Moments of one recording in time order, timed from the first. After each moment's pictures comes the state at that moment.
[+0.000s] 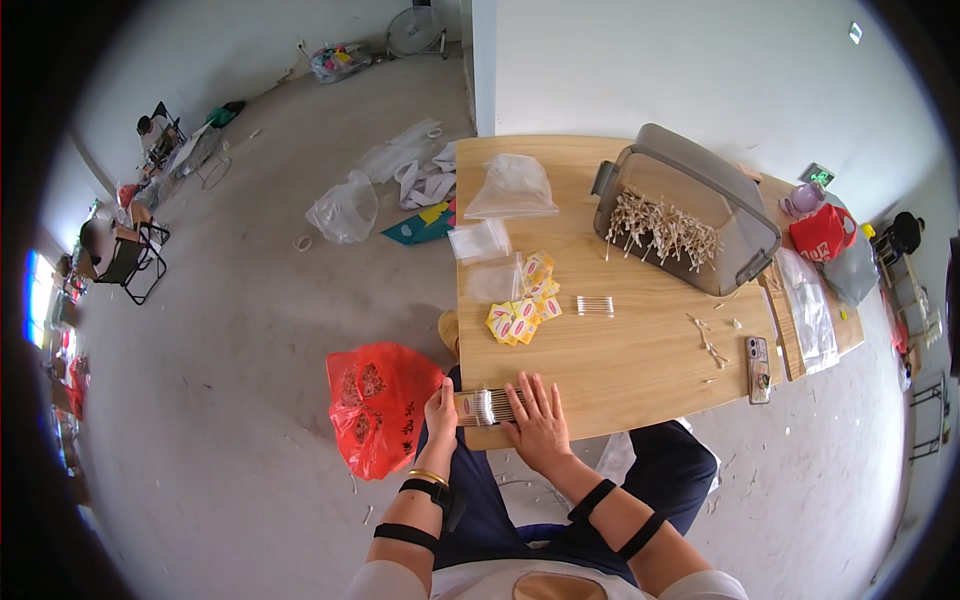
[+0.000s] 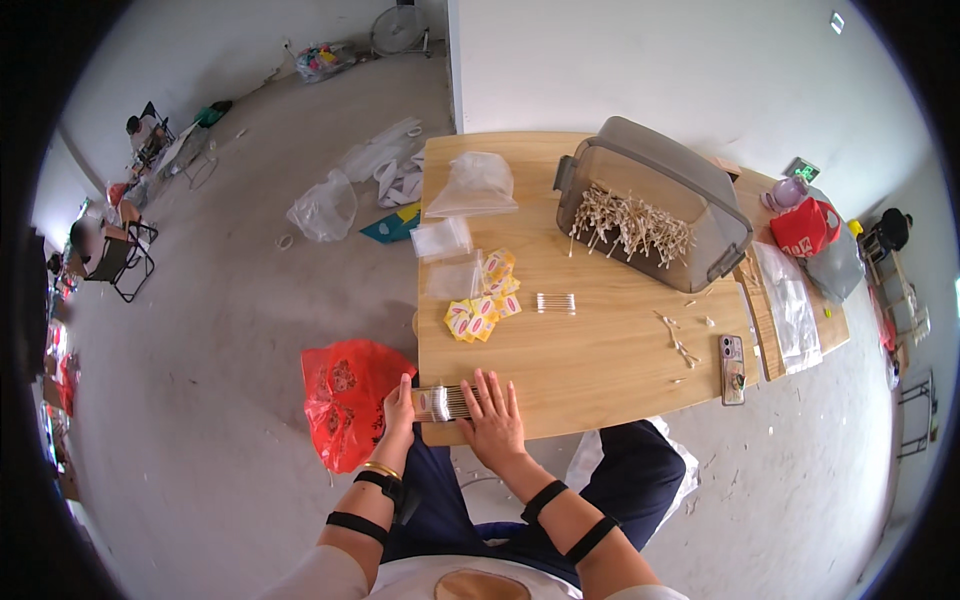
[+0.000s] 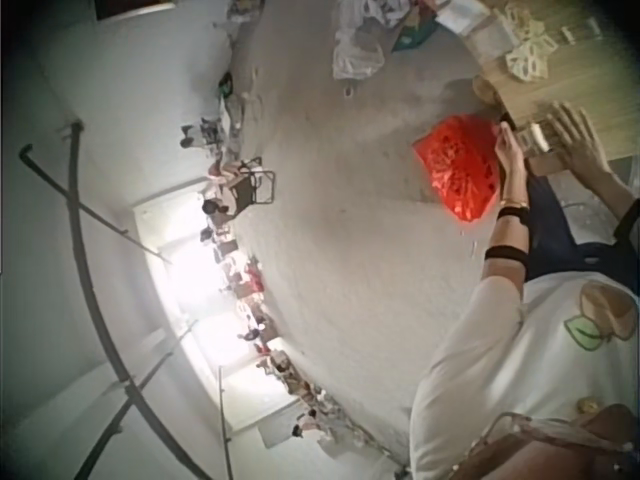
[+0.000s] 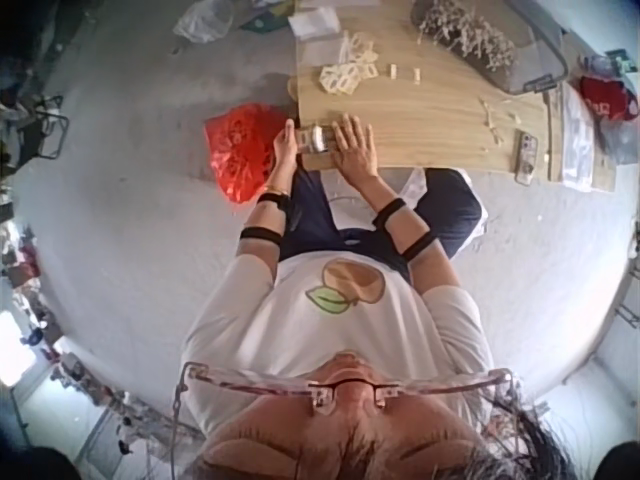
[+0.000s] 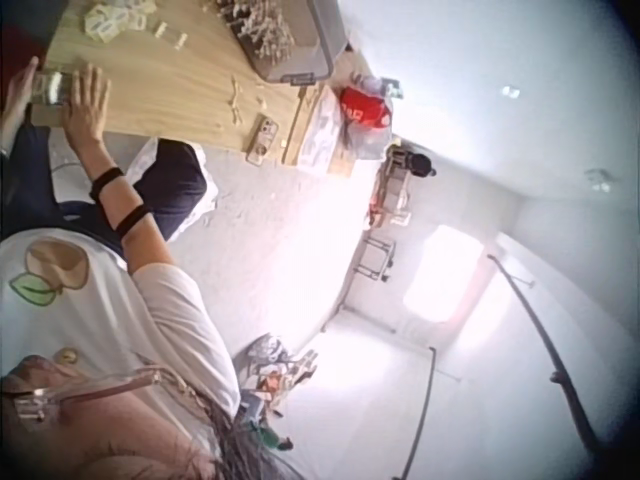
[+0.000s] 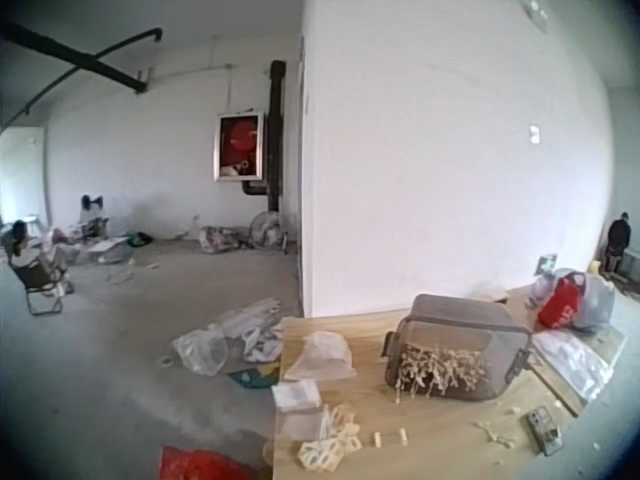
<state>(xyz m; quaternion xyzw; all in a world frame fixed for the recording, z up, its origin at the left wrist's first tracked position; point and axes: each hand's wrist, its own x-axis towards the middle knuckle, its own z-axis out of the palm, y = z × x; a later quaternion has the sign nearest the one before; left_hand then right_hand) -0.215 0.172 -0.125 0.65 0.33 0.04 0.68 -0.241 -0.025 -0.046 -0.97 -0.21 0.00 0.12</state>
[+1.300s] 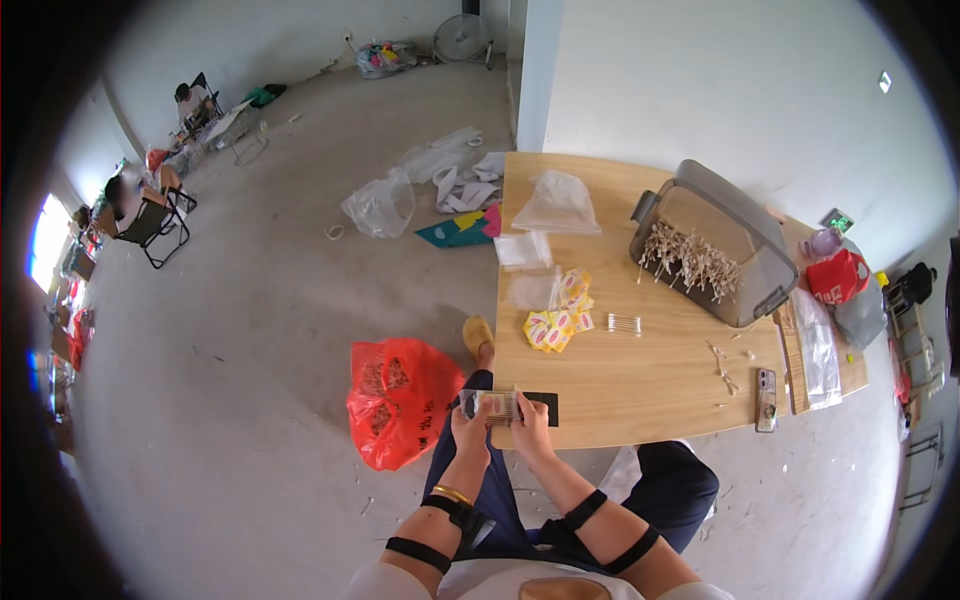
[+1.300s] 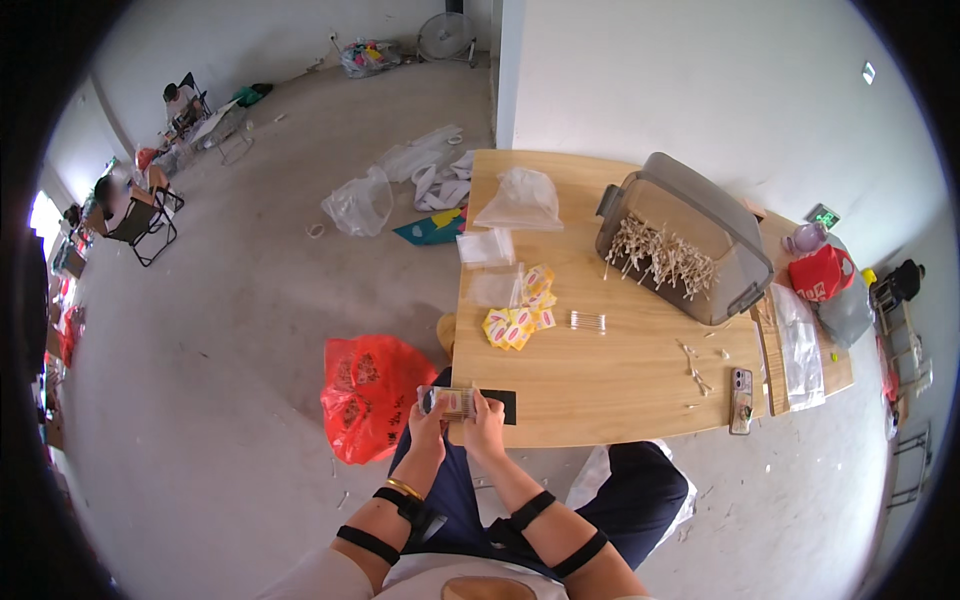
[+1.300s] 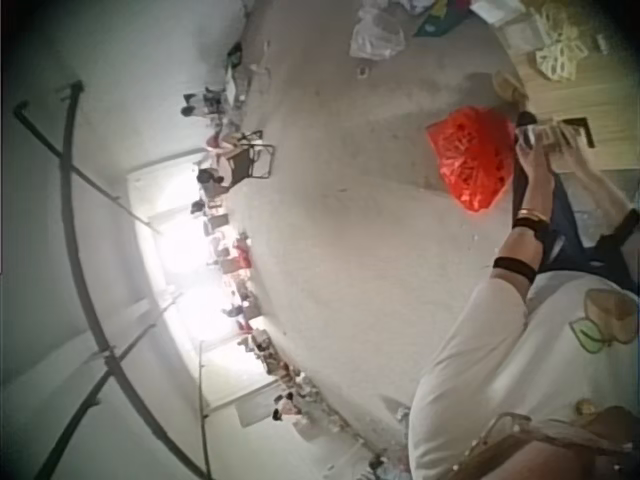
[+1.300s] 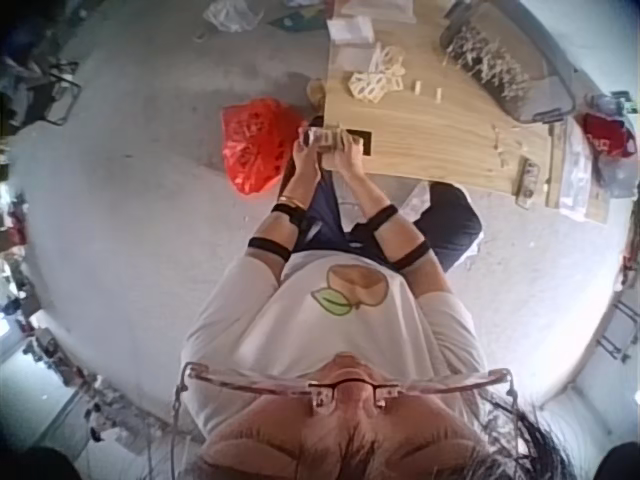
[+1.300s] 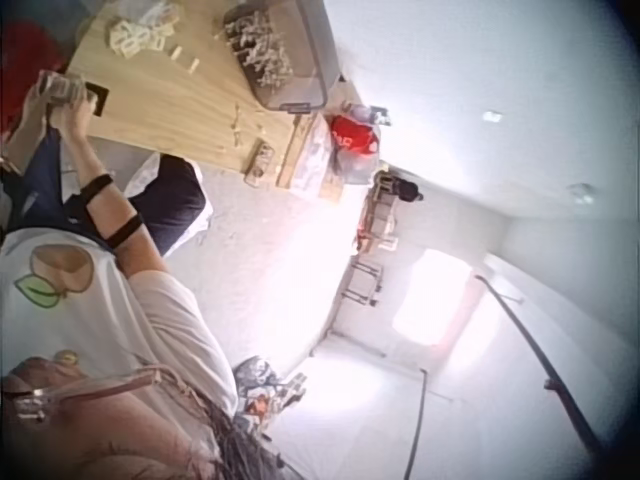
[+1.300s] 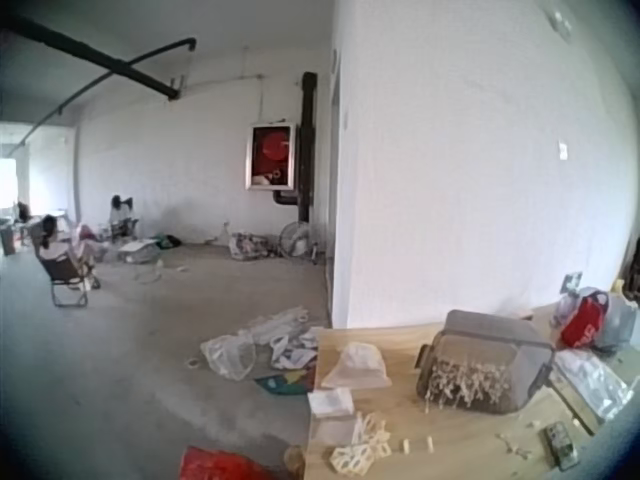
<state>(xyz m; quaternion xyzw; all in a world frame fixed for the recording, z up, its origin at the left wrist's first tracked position) -0.251 0.152 -0.093 0.43 0.35 0.08 0.83 -0.238 0.044 -0.075 -0.87 0.03 0.09 0.48</state>
